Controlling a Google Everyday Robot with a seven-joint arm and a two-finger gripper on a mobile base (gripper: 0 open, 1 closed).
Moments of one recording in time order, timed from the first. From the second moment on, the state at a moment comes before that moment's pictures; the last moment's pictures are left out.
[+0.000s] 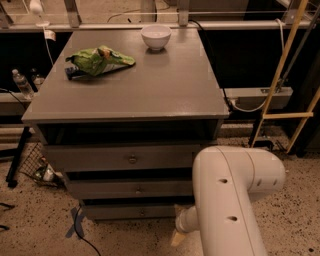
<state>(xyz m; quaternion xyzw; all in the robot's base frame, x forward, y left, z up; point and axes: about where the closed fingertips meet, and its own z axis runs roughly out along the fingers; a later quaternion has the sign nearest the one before) 0.523 -0.071 0.200 -0.64 0.74 0.06 0.21</state>
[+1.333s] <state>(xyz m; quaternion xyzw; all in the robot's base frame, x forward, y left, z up) 0.582 -0.017 0.176 -0.67 0.69 0.08 0.26</state>
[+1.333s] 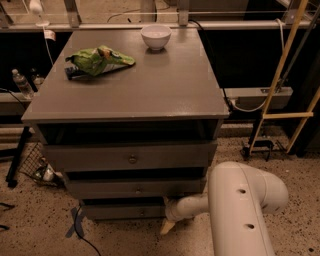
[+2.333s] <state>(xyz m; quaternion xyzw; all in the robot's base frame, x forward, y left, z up) 0.591 -0.011 0.152 -0.67 0.69 0.12 0.25</state>
